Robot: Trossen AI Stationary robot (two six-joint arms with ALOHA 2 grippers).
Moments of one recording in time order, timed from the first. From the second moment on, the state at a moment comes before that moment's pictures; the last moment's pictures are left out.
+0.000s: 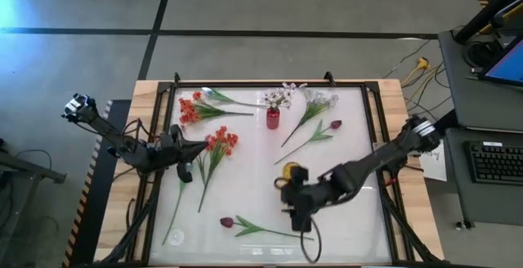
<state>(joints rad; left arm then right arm) -0.63 0.62 0.32 0.38 -0.95 -0.17 0.49 1.72 1.45 -0.65 0.23 0.44</state>
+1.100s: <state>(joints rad) -0.81 1.20 0.65 0.38 -0.99 -0.38 0.56 2.29 1.83 -0.64 0.24 0.53</state>
